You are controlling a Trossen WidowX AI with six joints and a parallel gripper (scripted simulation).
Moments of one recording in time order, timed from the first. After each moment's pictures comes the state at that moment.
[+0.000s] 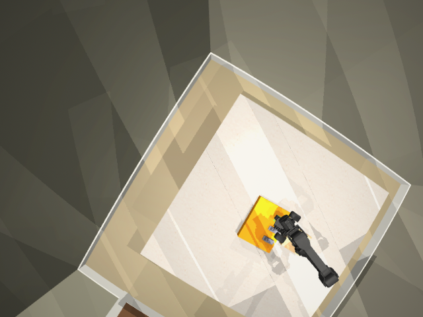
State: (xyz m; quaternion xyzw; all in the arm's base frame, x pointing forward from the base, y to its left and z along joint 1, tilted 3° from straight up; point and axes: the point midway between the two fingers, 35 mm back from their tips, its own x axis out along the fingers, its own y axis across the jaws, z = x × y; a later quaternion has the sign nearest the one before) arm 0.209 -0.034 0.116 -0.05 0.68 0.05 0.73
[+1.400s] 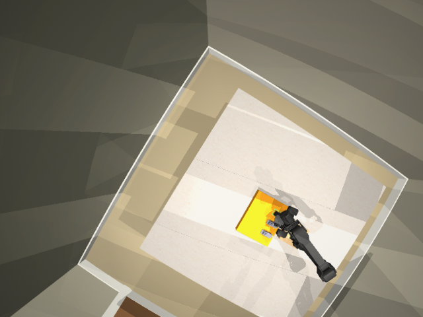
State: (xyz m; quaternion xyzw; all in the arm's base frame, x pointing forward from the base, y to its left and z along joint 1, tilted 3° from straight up) arm 0.186 -0.037 0.095 -0.11 0.68 0.11 0.72
